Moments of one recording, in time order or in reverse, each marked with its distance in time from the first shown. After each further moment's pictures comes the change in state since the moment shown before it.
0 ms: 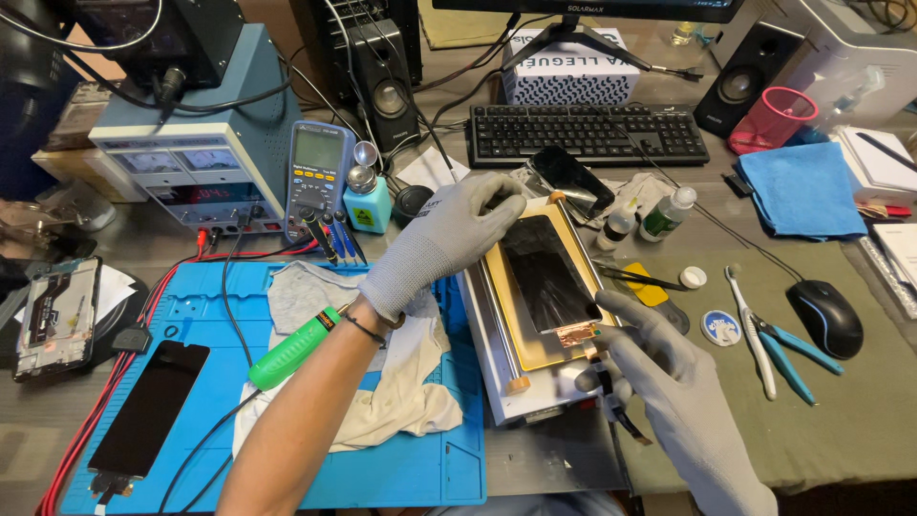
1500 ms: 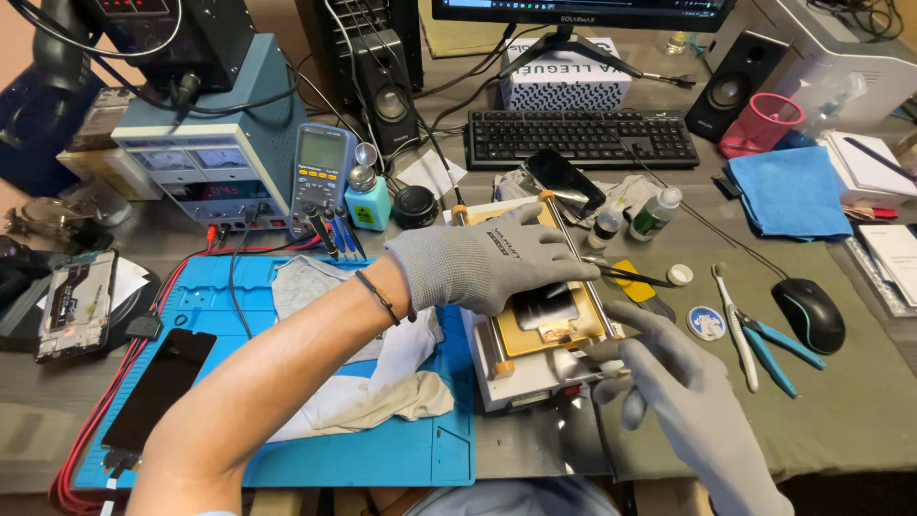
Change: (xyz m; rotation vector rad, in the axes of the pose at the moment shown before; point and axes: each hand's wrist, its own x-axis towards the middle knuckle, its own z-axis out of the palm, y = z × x) left_hand 0.008 0.013 0.033 0.696 -0.587 0.788; right_hand -0.021 -0.010 -0.026 -0.045 0.012 0.073
